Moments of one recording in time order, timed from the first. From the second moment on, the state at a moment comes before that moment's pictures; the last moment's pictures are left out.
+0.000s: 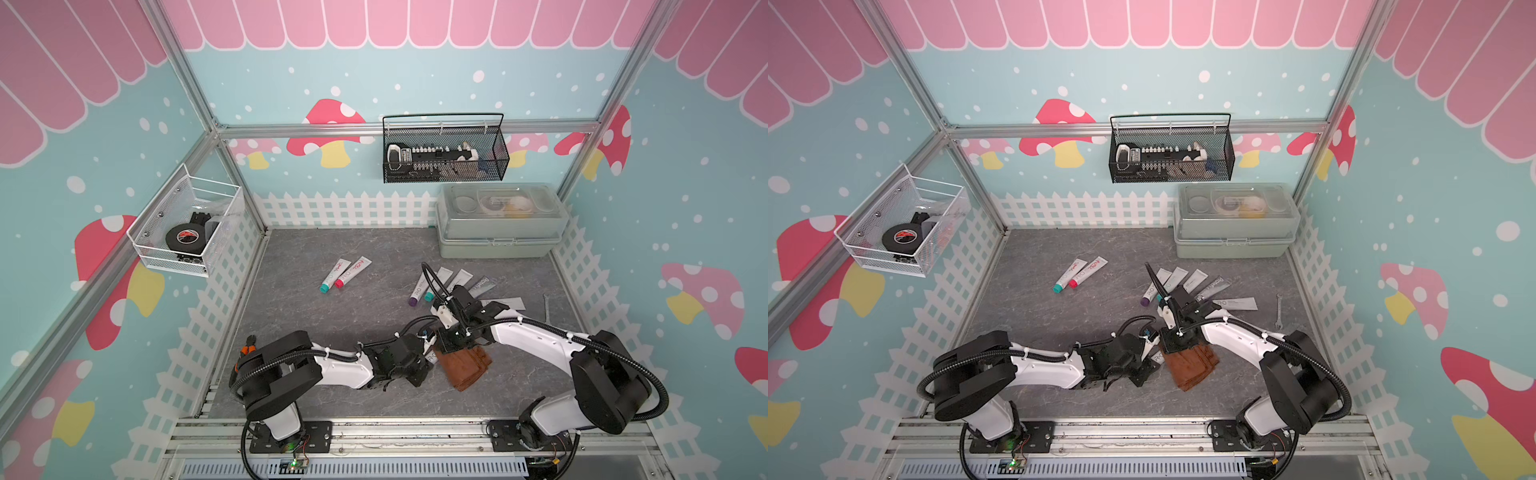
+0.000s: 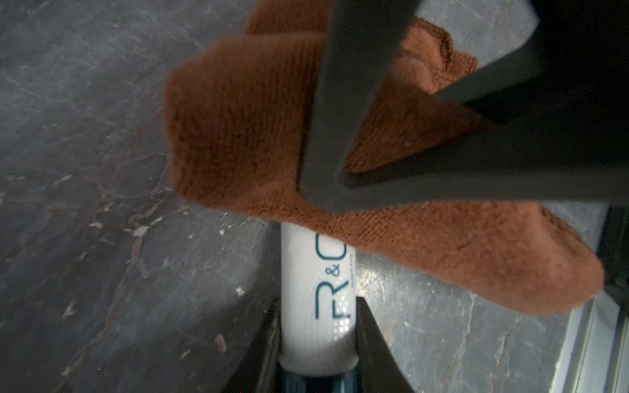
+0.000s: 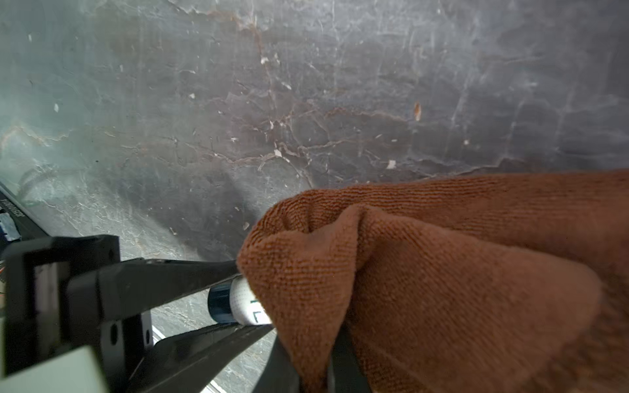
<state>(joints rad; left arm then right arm) -1.08 1.69 0.67 0.22 0.03 -0.36 0.62 1.49 0.85 -0.61 -0.28 0.30</state>
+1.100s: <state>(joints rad) -1.08 1.68 0.67 0.21 0.02 -0.37 0.62 1.52 0.84 -0.54 -0.27 0.29</state>
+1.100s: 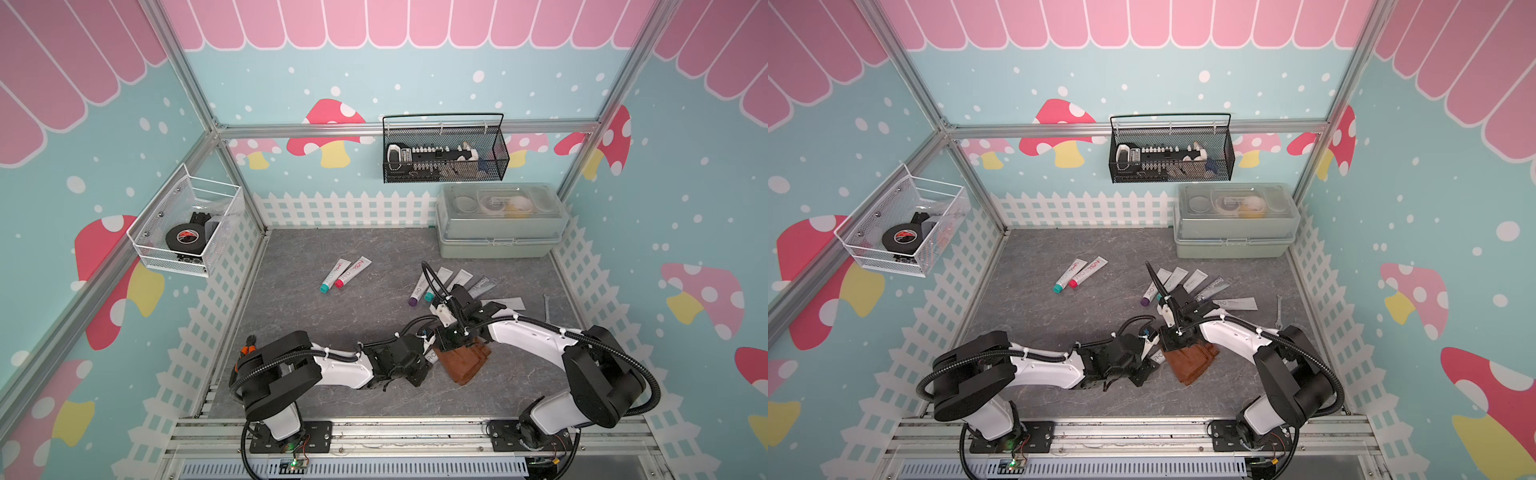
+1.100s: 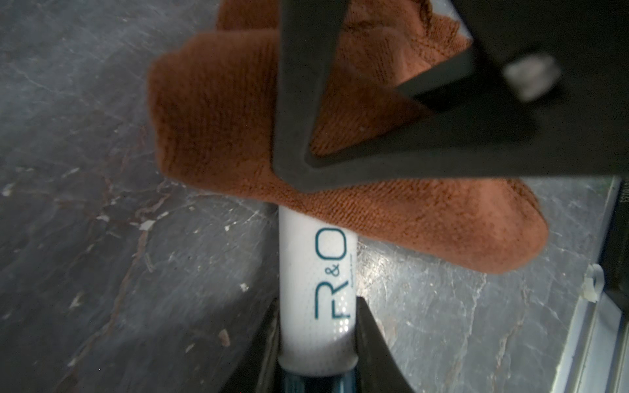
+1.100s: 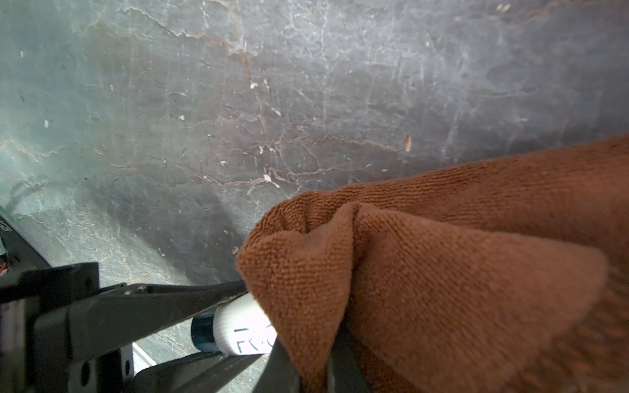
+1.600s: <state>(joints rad) -1.07 1.68 0.67 0.23 0.01 -0.38 0.62 1.65 0.98 -0.66 0.10 0.30</state>
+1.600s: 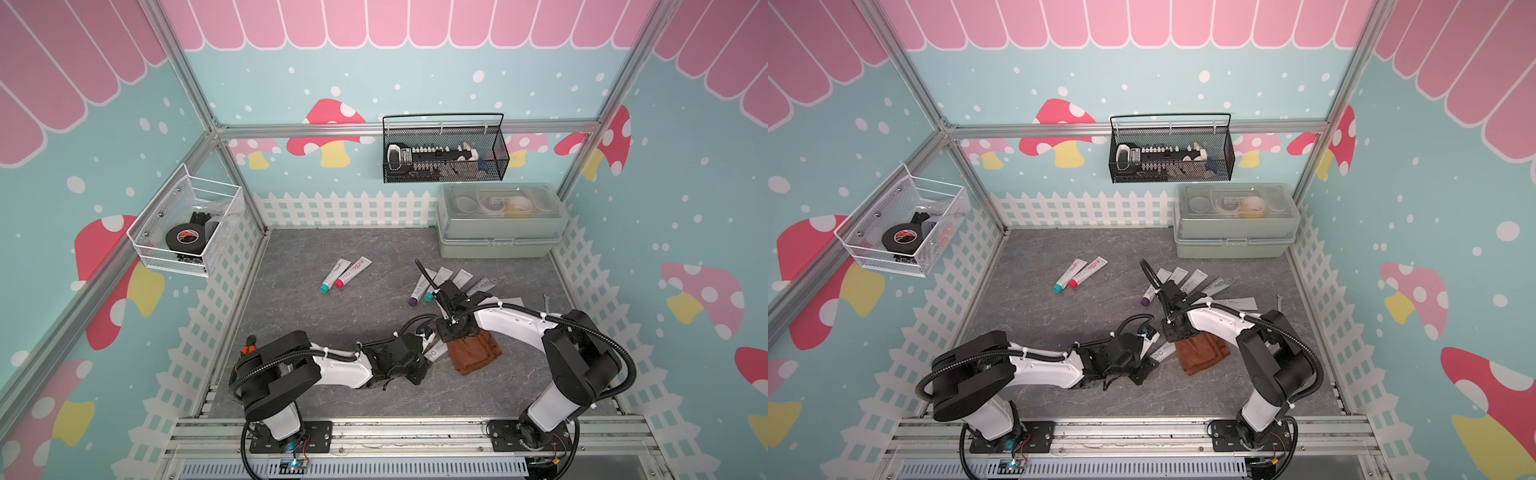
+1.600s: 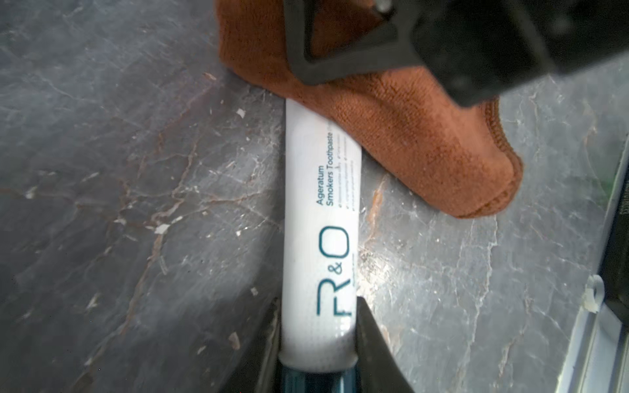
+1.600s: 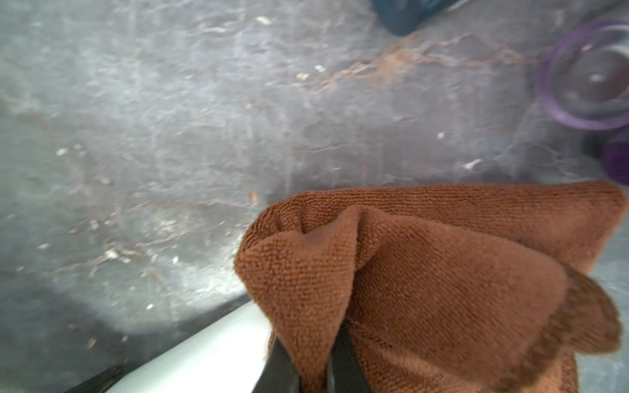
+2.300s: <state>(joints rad) -1.08 1.67 0.67 0.20 0.01 -0.38 0.65 1.54 0.91 -0.64 -0.22 0.29</state>
